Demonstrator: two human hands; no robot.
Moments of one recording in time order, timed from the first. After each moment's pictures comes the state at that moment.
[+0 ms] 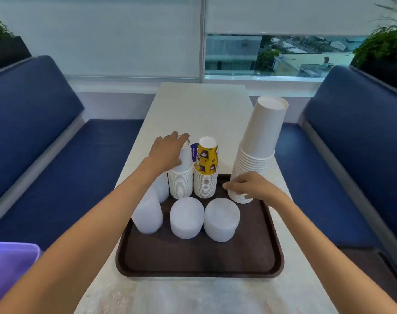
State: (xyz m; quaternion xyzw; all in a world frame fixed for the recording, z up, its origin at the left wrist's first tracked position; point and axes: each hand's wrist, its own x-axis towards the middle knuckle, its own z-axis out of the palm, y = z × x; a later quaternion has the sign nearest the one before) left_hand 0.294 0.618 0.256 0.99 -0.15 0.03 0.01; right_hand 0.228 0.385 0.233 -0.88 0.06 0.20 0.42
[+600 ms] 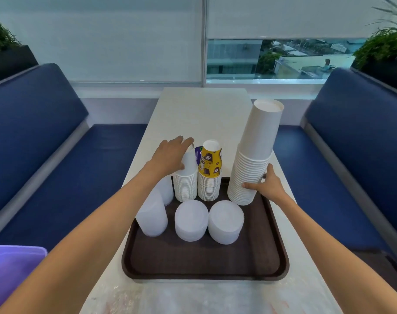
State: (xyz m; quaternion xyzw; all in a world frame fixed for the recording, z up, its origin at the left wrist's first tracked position) left_hand 0.292 0.622 0.255 0.98 -0.18 0.04 0.01; right_hand 0.252 0.344 0.182 -0.88 0.11 0.02 0.47
